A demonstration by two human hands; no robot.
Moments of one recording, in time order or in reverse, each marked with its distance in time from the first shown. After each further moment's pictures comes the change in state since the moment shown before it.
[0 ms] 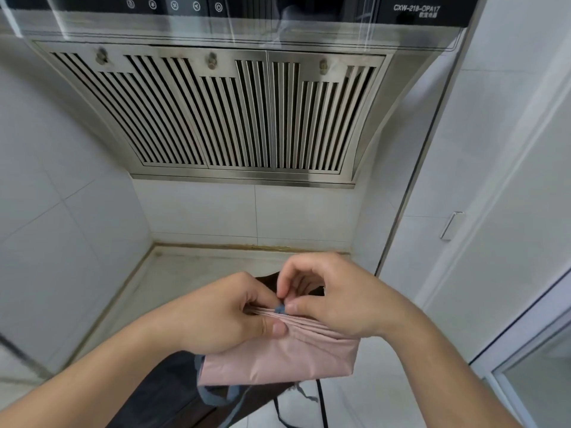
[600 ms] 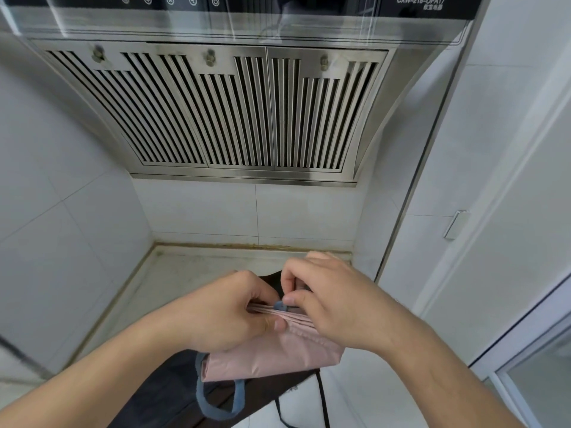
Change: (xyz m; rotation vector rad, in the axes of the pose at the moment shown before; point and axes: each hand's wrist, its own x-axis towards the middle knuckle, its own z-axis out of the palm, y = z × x) left_hand 0.011 -0.001 0.002 0.117 0.042 -0.087; right_hand 0.000 0.002 0.005 -0.572 0.079 -0.092
